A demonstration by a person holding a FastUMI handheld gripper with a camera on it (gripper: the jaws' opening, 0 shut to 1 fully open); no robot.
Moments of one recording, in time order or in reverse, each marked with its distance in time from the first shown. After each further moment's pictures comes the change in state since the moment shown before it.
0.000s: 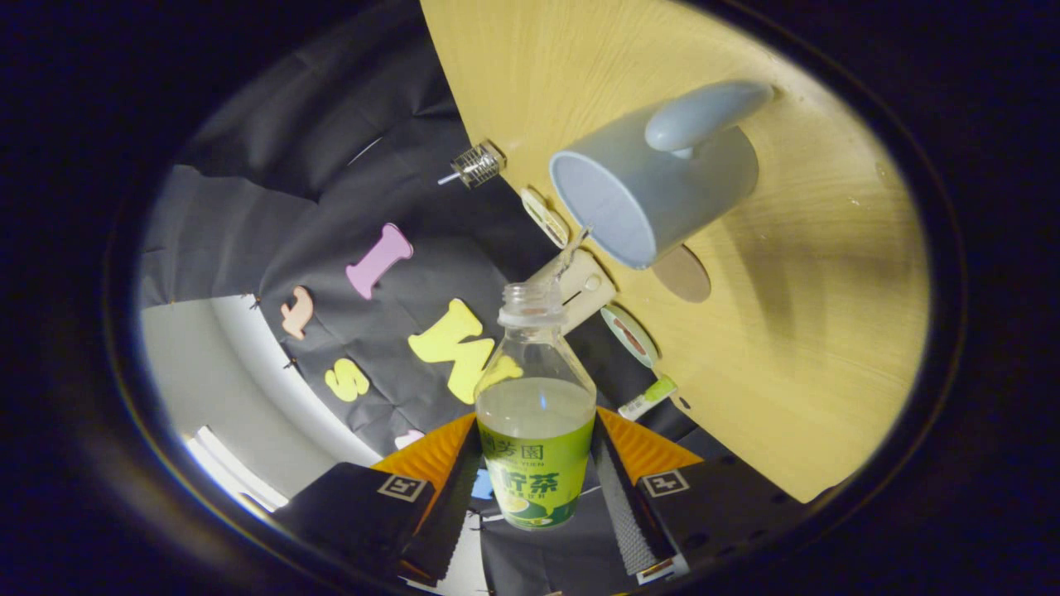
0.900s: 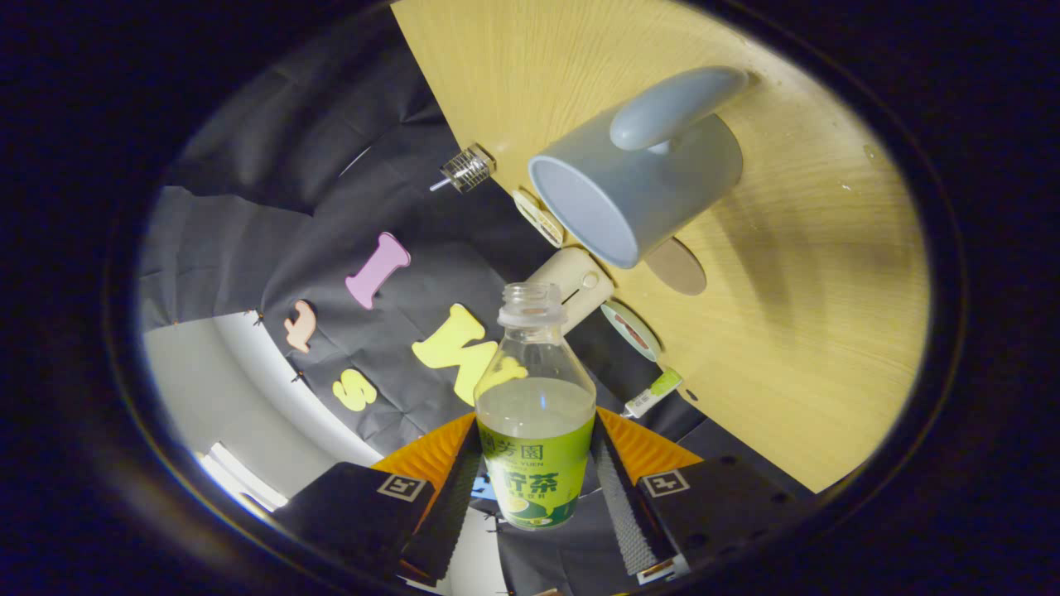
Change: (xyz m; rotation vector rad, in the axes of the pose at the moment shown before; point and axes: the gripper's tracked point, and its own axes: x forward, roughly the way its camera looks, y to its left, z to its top) arm 0.004 -0.006 0.000 0.017 -0.002 -0.005
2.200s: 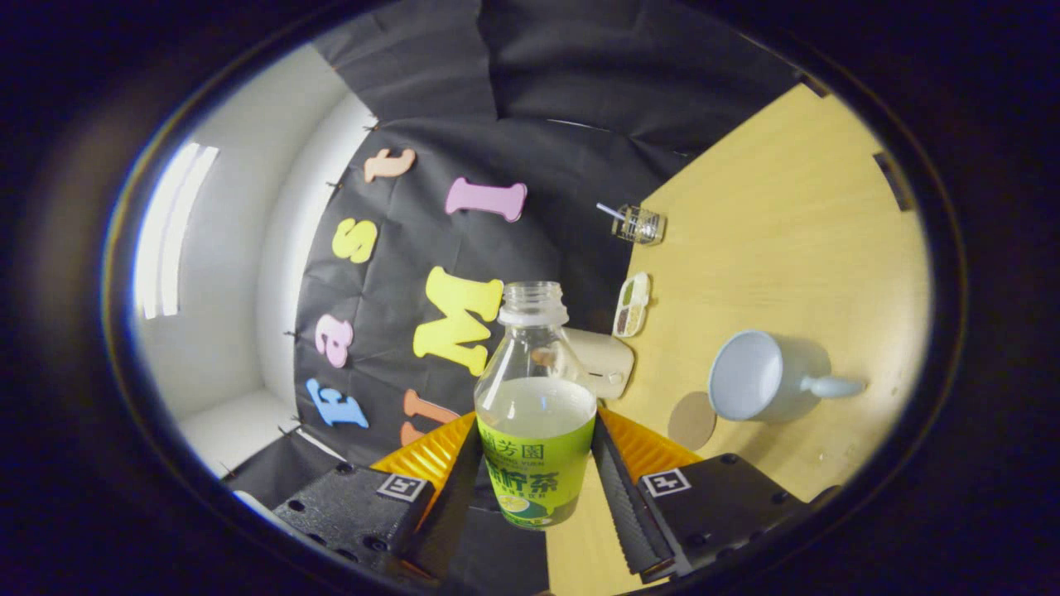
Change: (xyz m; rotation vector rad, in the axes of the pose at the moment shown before) arm -0.010 0.031 -0.006 -1.077 -0.158 -0.165
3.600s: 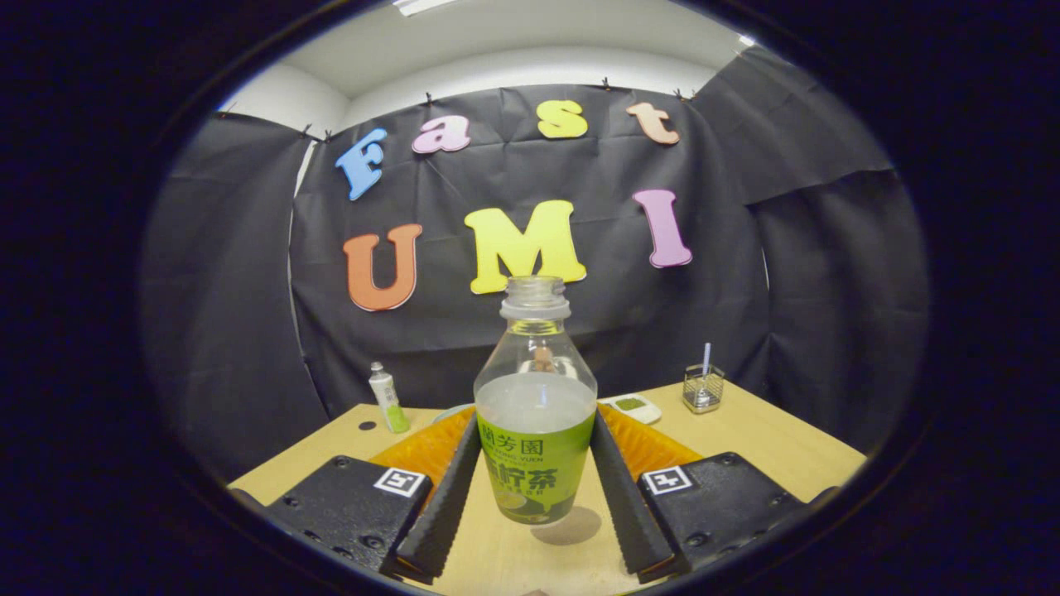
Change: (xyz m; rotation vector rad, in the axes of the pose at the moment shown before) arm 0.090 0.050 0.006 -1.071 0.036 -0.137
